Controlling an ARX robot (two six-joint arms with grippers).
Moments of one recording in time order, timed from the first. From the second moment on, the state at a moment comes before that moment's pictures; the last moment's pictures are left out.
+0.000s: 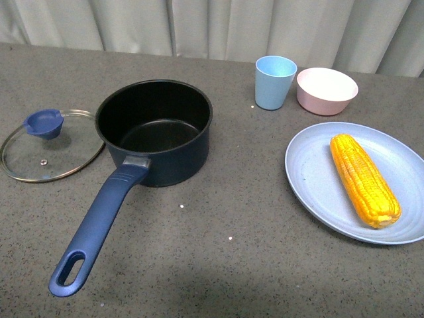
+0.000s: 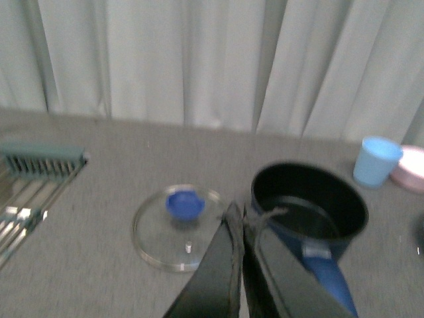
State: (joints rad) left arm 0.00 0.07 0.02 0.04 0.00 -0.01; right arm 0.00 0.00 0.01 0.00 0.00 0.00
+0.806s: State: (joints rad) left arm 0.00 0.00 0.02 0.00 0.00 -0.01; right arm -0.10 1.19 0.31 0.53 0.05 -0.03
